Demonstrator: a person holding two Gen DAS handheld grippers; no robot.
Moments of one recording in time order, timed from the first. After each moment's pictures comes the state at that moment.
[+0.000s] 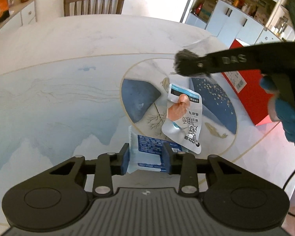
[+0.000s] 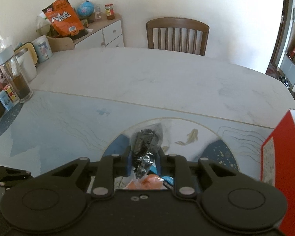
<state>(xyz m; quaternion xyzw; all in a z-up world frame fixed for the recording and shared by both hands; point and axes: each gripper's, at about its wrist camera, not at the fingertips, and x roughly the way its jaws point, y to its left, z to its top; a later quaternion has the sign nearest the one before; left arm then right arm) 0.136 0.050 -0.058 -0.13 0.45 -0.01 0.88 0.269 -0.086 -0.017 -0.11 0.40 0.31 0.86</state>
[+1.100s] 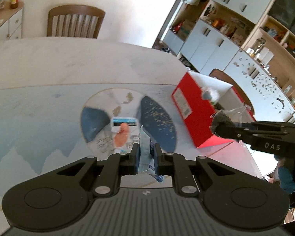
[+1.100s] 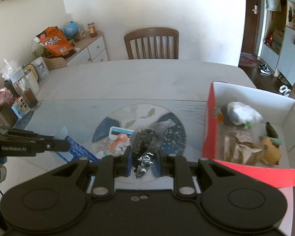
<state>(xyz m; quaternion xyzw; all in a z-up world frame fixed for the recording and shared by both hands) 0.115 0.011 0.033 -0.19 0.39 -0.07 0.90 0.189 -0.222 0.054 -0.06 0.39 0.27 0.88</state>
